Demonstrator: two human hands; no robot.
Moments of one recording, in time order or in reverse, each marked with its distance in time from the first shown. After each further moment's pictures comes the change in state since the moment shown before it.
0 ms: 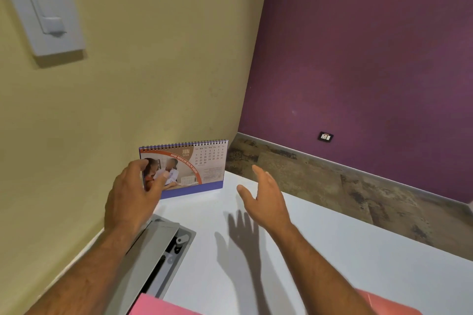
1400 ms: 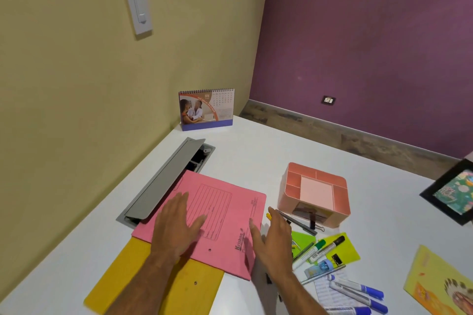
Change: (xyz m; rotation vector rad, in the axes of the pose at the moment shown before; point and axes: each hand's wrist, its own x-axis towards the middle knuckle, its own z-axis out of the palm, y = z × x) left_hand -0.336 -0.027 -0.115 0.334 -0.495 -0.040; right_hand -0.393 0.047 -0.007 0.073 0.075 0.159
